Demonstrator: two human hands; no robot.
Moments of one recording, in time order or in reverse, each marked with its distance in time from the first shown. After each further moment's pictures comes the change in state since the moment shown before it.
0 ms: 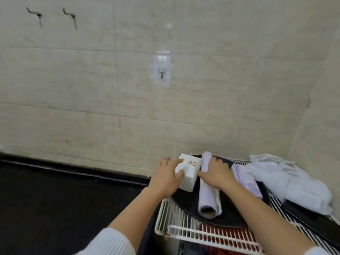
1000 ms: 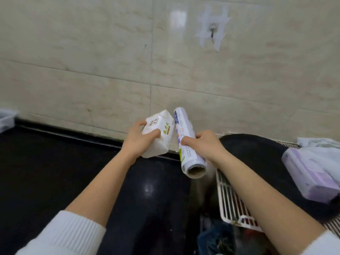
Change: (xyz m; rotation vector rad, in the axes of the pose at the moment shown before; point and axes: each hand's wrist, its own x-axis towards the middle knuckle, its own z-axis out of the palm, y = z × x) left_hand 0.002 -0.182 -0.146 -0.607 0.207 -0.458; right_hand -0.013 -0.202 0.053 0.692 -0.231 0.002
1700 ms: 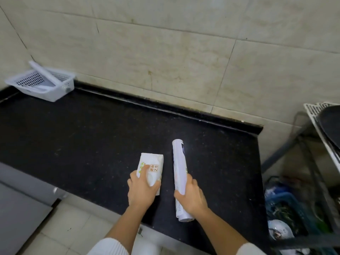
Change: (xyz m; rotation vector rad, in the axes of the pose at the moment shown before) left_hand -0.062 -0.290 -0.195 0.654 0.118 -0.299; right_hand -0.088 0.080 0.371 -0.413 -0.238 0.113
